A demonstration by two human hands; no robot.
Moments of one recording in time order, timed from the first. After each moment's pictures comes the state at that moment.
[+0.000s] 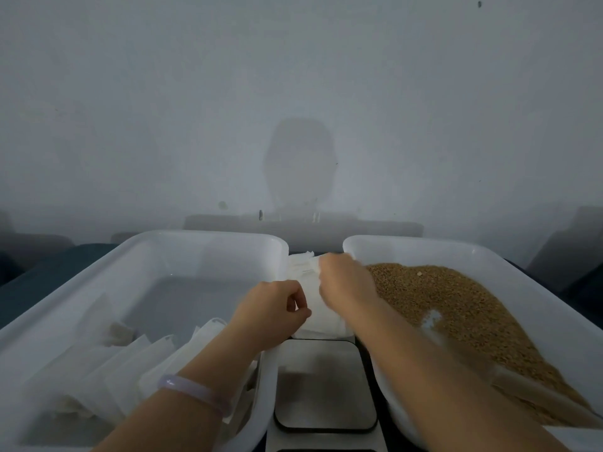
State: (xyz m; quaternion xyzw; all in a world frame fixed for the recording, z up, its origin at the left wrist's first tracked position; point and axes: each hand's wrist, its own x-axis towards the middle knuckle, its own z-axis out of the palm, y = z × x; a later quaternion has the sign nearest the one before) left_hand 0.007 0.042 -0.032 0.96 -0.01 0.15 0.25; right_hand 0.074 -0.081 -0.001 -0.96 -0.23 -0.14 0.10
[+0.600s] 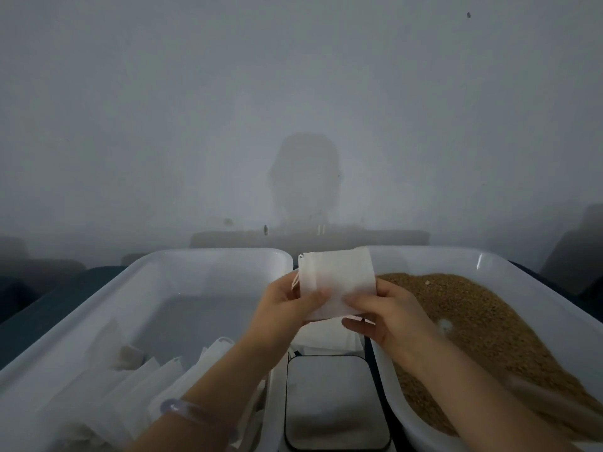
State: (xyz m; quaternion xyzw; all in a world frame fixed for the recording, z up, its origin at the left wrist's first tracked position) left_hand -0.003 0.020 -0.008 0.65 -0.05 0.13 0.75; right_hand 0.047 -0.137 -0.008 -0.59 -0.12 0.16 0.78
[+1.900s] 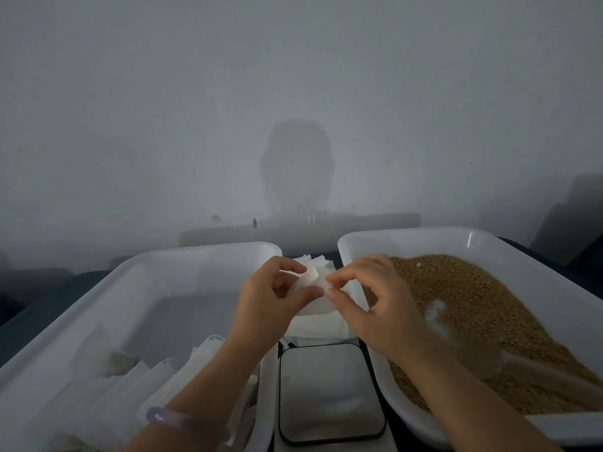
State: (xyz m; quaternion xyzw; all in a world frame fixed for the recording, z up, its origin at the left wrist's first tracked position) left_hand 0.003 0.027 -0.015 0.79 -0.03 0.26 0.56; right_hand 0.032 -0.141 -0.012 -0.76 -0.37 -0.27 0.46
